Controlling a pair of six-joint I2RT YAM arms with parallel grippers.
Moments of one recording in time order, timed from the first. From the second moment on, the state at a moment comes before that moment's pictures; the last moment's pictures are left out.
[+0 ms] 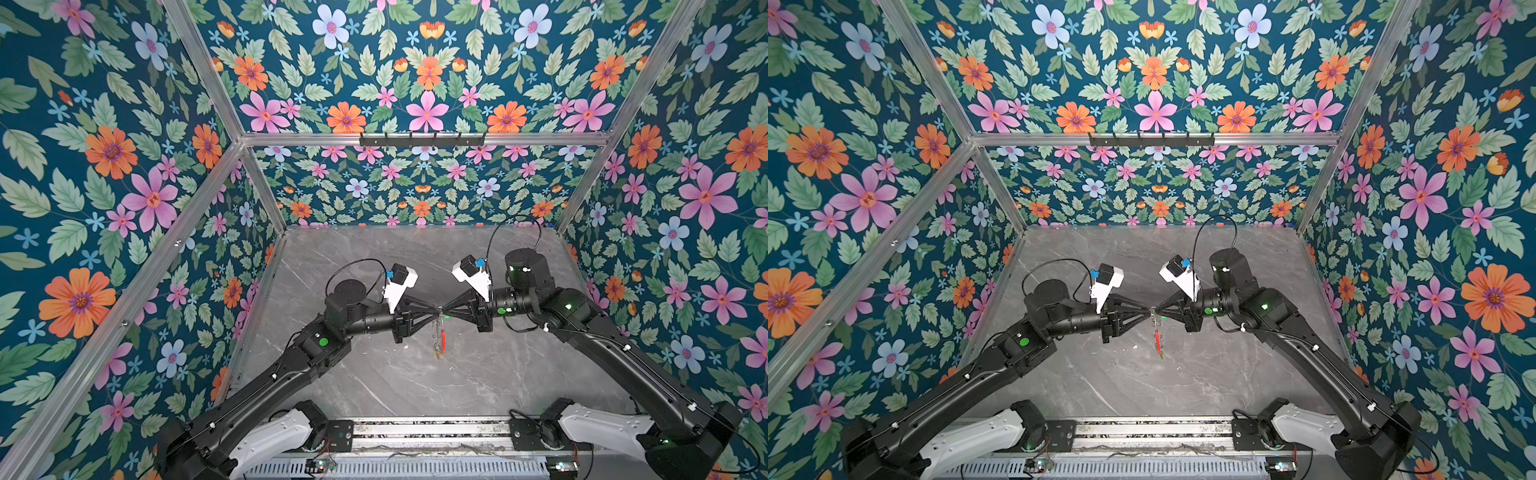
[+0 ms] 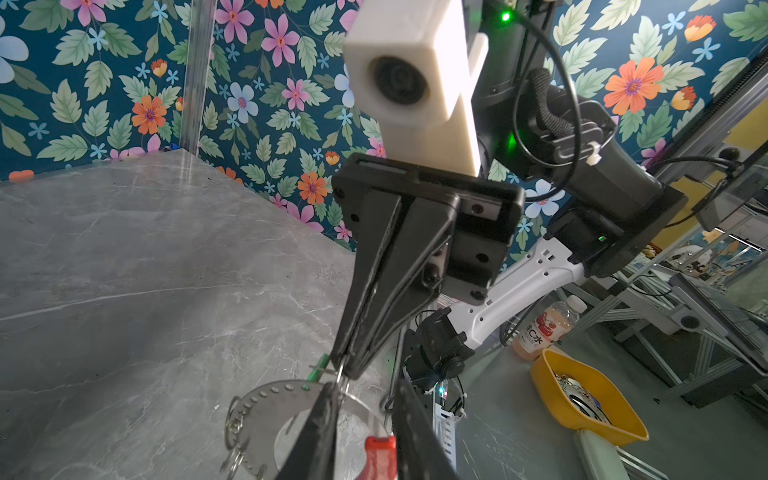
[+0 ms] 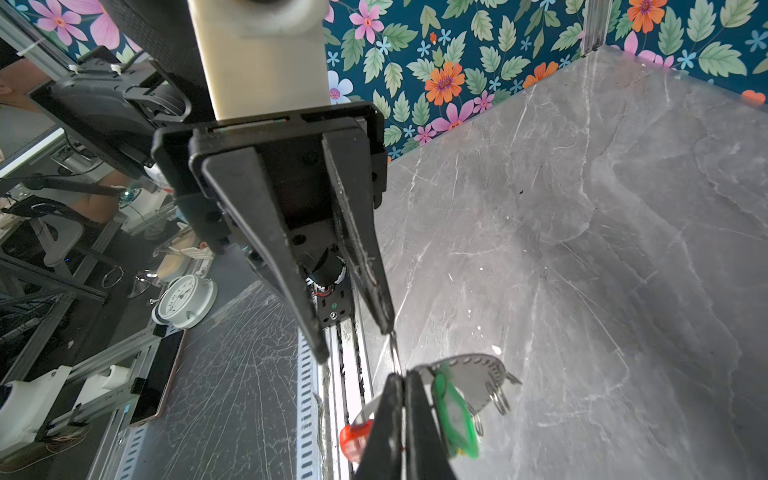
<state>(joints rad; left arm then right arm) -0.79 0.99 0.85 0.03 0.64 -0.37 0.61 1.14 1.20 -0.61 -0.78 -0.03</state>
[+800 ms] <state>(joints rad) -0.78 0.97 0.89 -0.05 0.63 -0.33 0.64 1.15 1.22 -0.62 -0.74 -0.05</state>
